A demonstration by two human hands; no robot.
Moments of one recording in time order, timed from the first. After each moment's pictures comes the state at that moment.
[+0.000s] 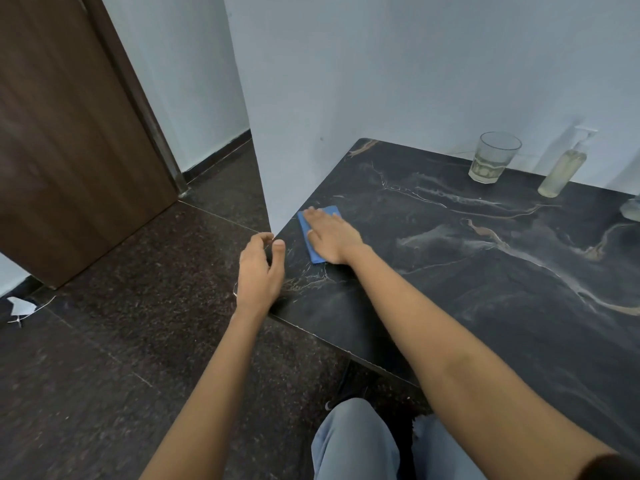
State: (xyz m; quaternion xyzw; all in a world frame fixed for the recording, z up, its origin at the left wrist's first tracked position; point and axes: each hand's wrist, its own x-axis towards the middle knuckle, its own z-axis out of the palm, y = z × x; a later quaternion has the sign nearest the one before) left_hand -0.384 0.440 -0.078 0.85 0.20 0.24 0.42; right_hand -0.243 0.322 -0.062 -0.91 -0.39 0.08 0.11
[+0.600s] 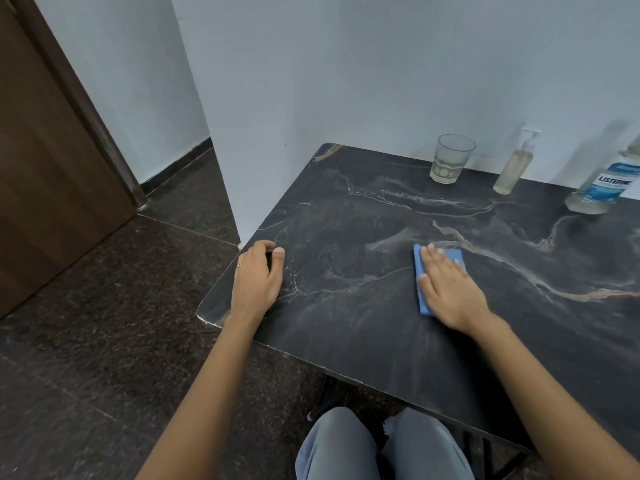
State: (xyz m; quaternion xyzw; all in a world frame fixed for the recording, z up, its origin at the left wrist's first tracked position) left_hand -0.349 0.413 -0.081 0.89 0.14 0.19 0.38; right_hand -0.295 0.088 -0.071 -0.99 -0.13 0.05 0.09
